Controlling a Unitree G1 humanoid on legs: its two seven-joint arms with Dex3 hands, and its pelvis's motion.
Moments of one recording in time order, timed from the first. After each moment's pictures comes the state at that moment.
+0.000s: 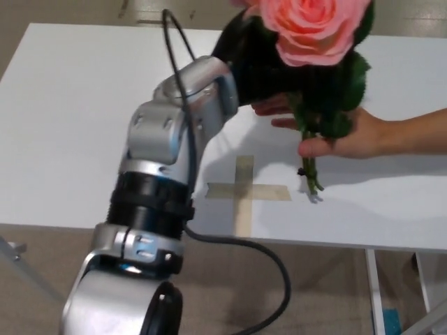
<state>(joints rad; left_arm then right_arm) -1.02 -0.10 0.08 0.51 -0.24 0.50 -0.35 -0.26 -0.33 0.03 1.33 -0.22 -0.06 0.10</state>
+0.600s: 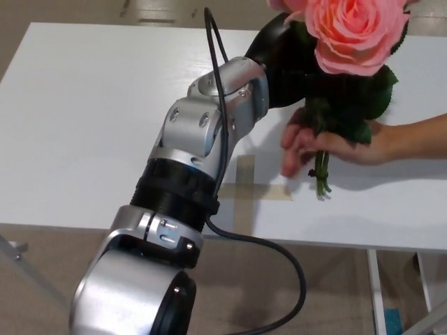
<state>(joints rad) -1.08 -0.11 0.01 0.65 -0.24 0.40 -0.32 -0.27 -0.33 0.03 1.33 -0.22 -0.05 0.11</state>
